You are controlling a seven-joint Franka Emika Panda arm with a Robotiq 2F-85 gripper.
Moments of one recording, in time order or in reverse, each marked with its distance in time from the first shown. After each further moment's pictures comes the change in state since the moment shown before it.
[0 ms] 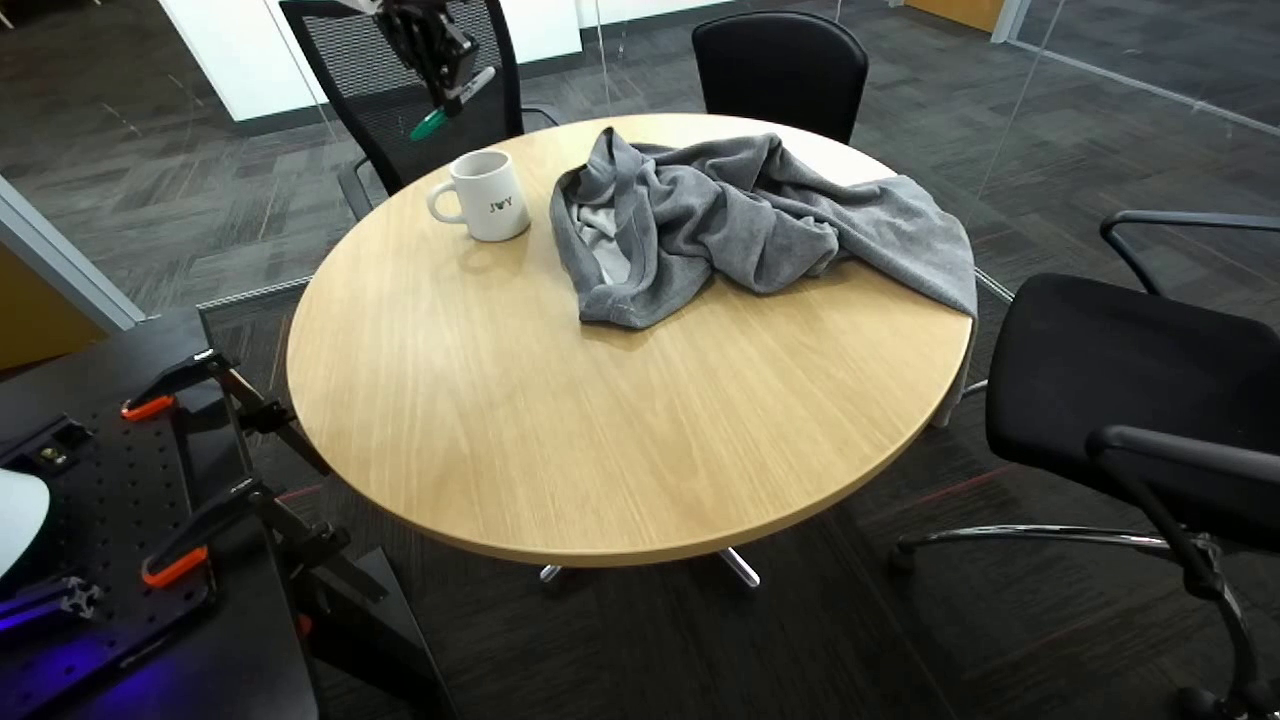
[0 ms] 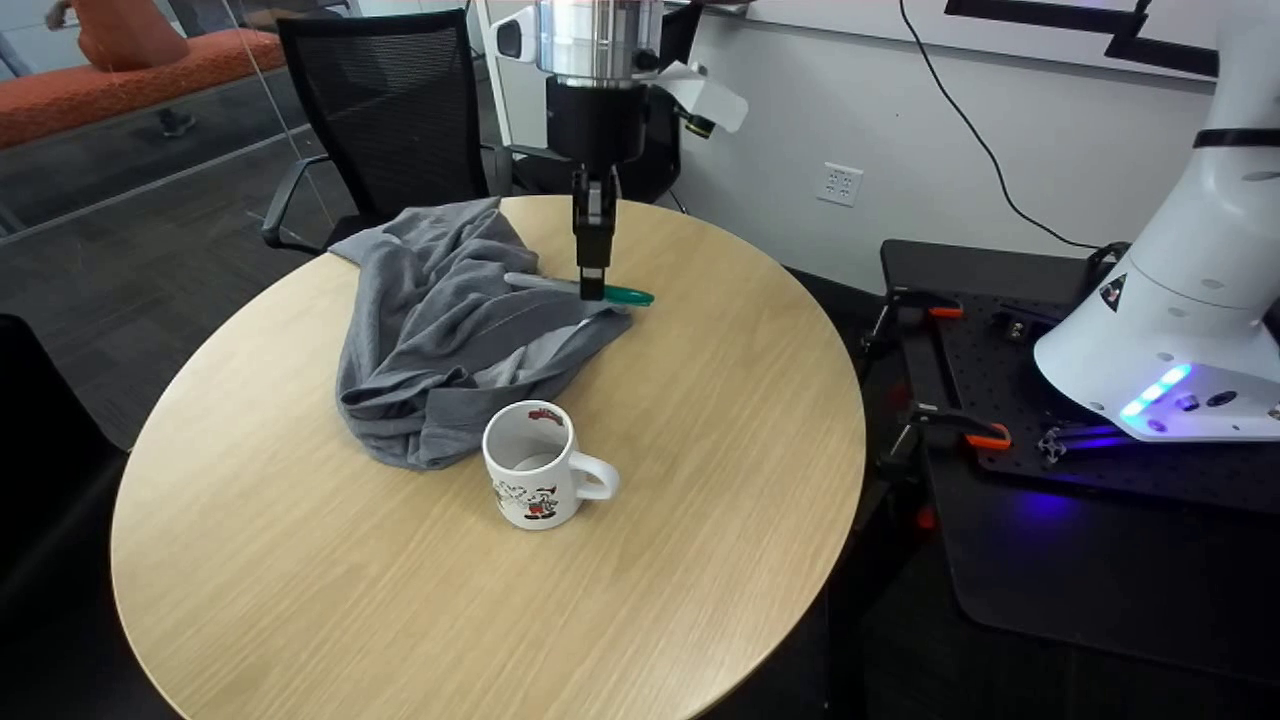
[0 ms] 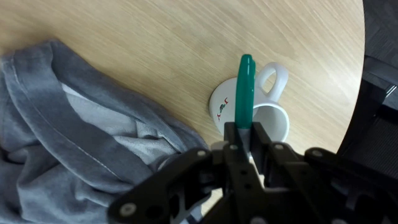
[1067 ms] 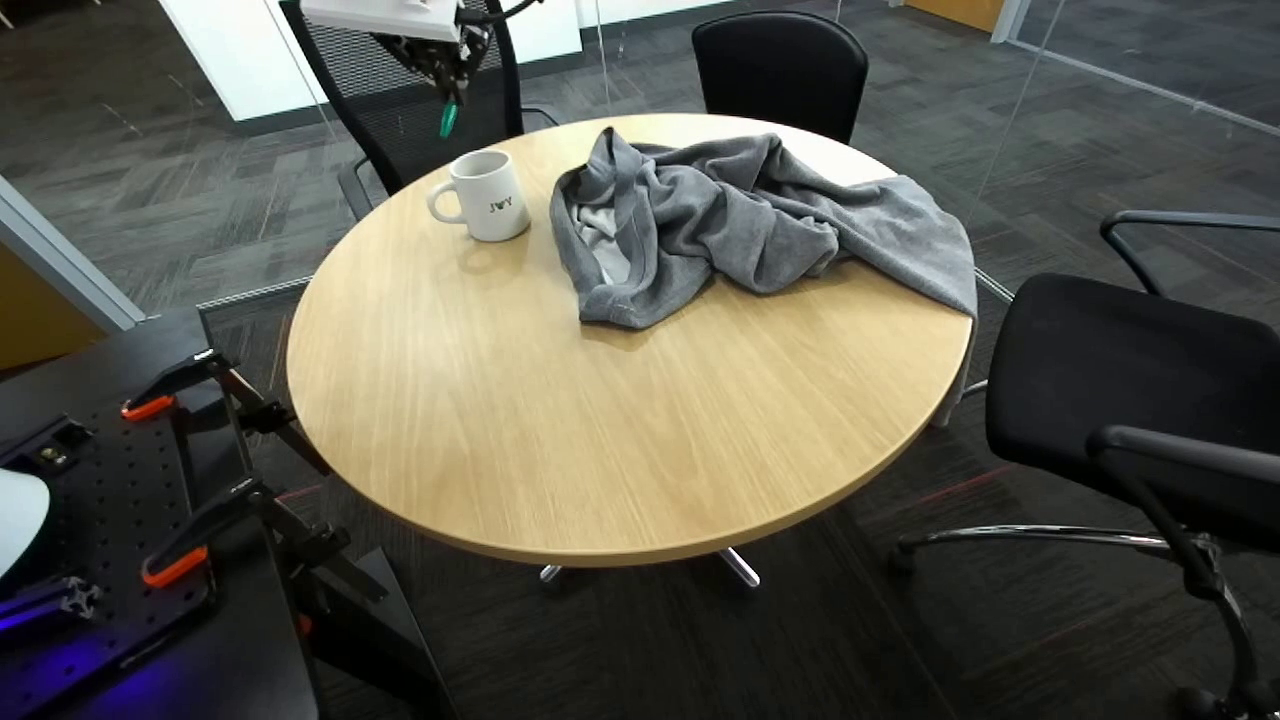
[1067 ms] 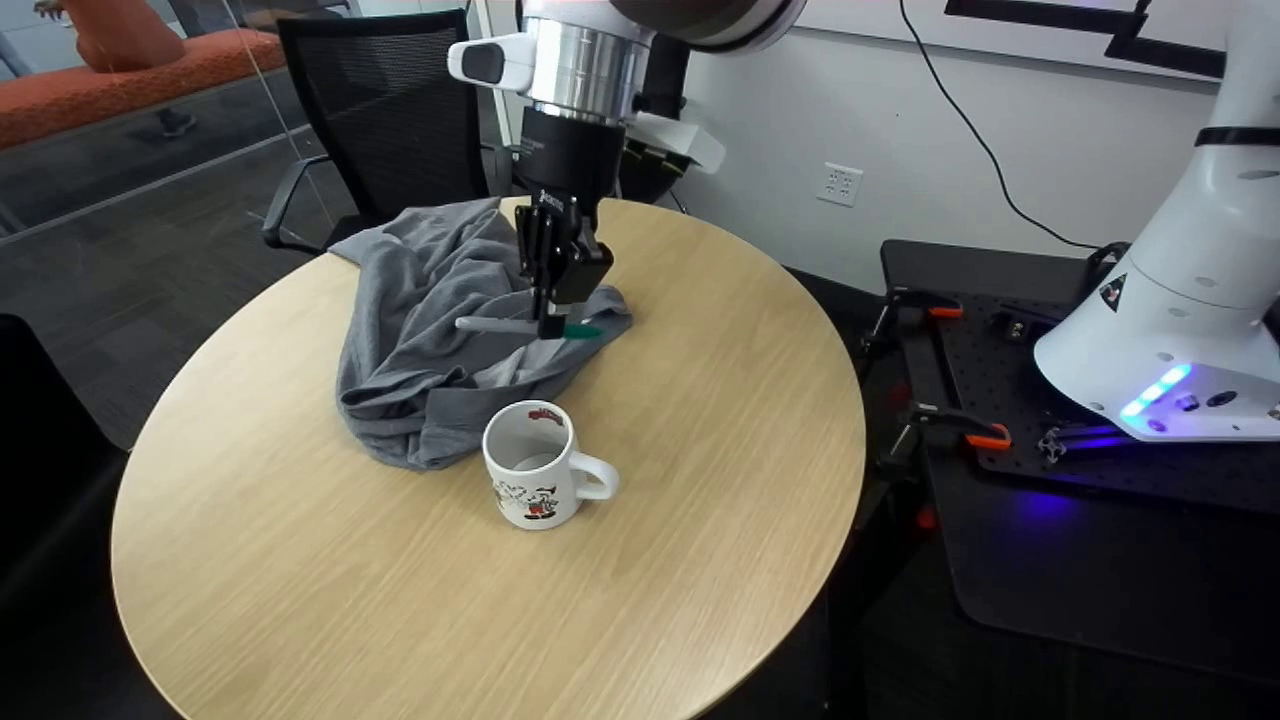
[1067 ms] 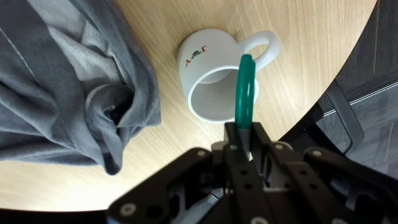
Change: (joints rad) arm -0.079 0.072 0.141 0.016 0.251 0.159 -0.648
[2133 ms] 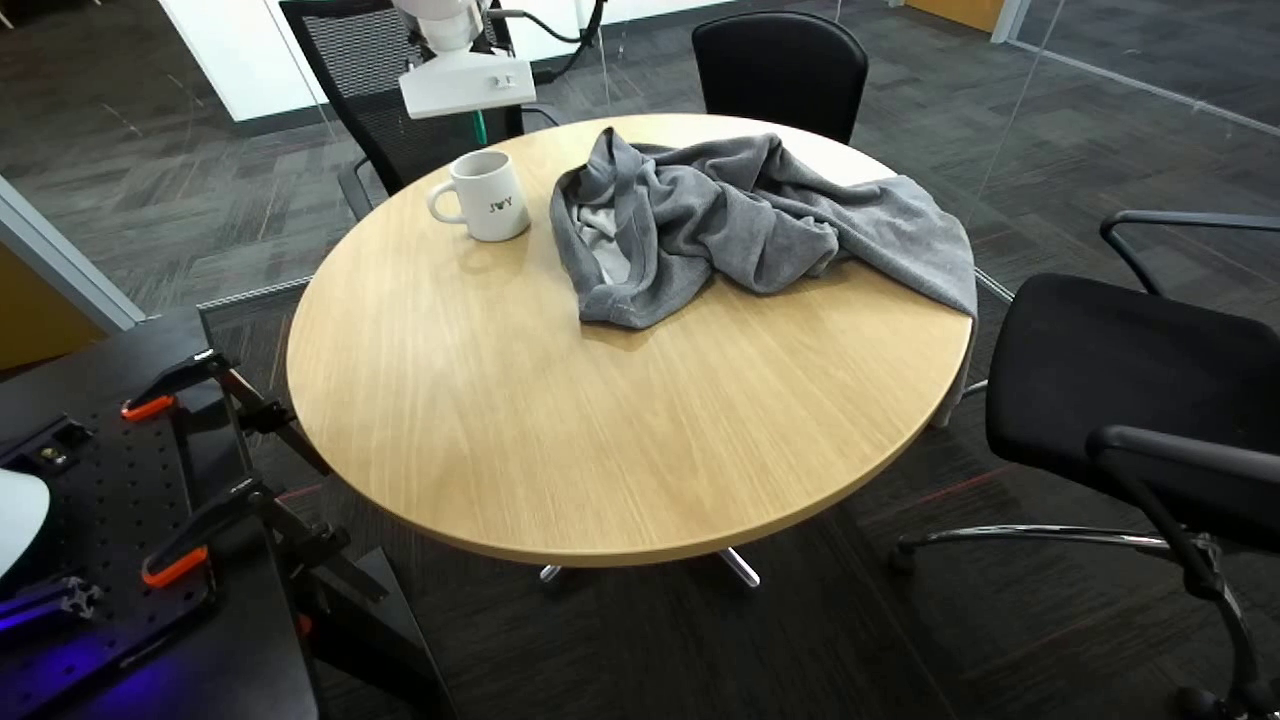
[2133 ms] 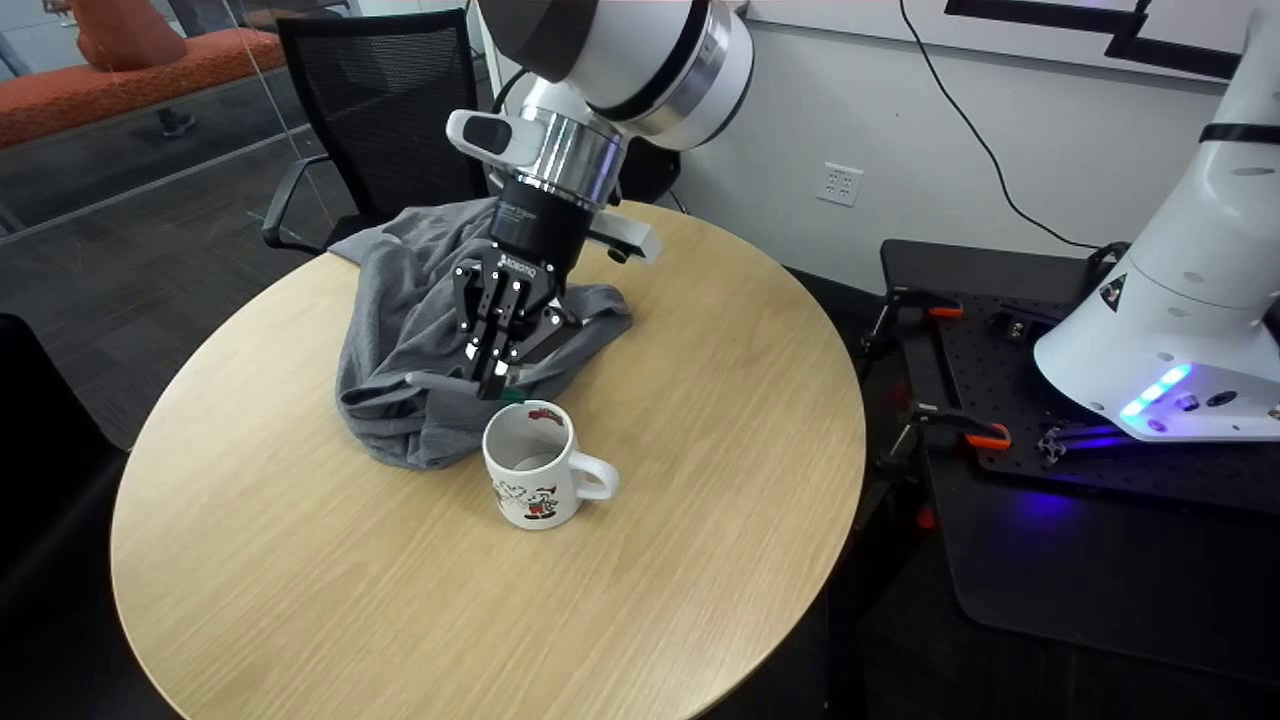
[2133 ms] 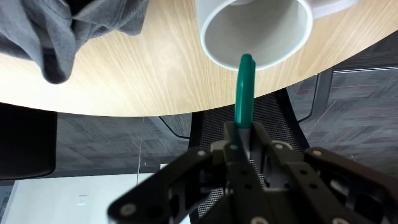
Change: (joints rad) arm -0.162 0.220 0.203 0.129 0.599 0.086 -0.965
